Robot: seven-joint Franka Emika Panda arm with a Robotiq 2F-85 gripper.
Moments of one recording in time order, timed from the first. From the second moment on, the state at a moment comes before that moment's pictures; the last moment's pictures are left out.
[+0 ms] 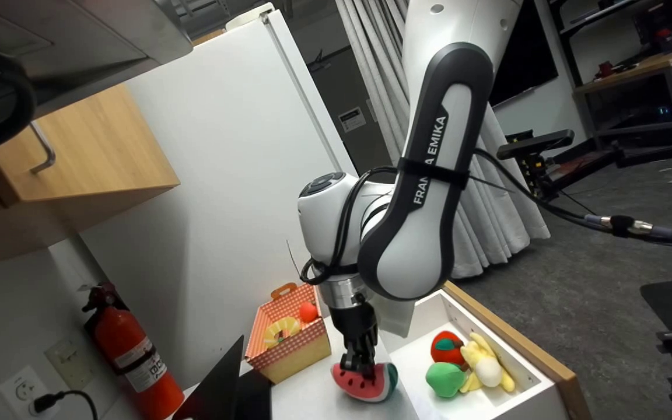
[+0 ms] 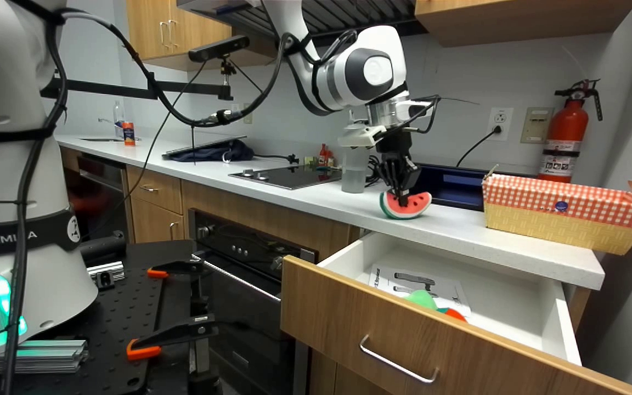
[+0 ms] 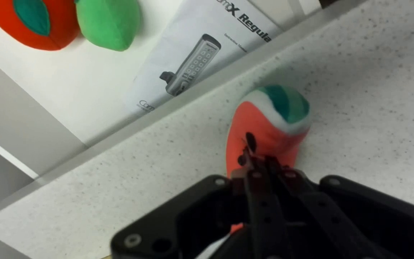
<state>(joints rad) 0.15 0.36 -0.07 -2.10 -0.24 2.72 0.29</state>
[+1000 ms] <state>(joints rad) 0.06 0.20 -0.10 -2.25 -0.24 2.47 0.17</state>
